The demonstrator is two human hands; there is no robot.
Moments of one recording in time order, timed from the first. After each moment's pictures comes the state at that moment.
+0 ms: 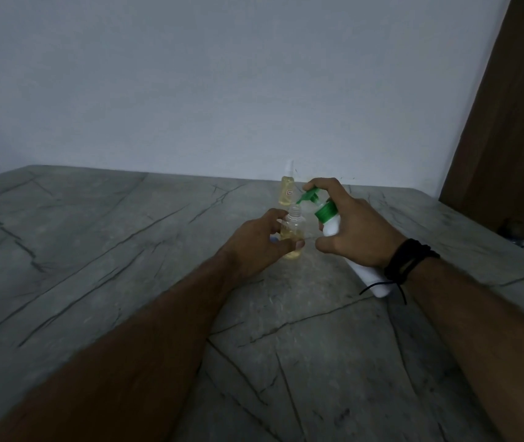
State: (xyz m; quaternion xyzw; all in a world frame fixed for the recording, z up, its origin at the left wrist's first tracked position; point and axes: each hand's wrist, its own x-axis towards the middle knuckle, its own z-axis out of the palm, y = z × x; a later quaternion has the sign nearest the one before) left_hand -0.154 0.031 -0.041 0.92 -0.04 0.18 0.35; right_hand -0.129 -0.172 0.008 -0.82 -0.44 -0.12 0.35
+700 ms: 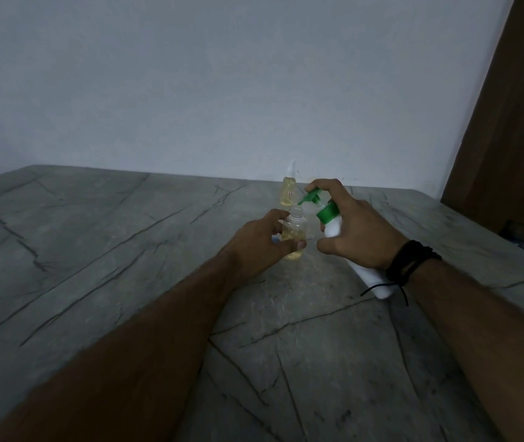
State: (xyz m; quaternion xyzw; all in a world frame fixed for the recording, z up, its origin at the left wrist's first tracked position) left_hand -0.157 0.031 -0.040 0.92 -0.04 0.18 0.35; right_hand -0.129 -0.171 0.007 -0.82 -0.44 -0.12 0.35
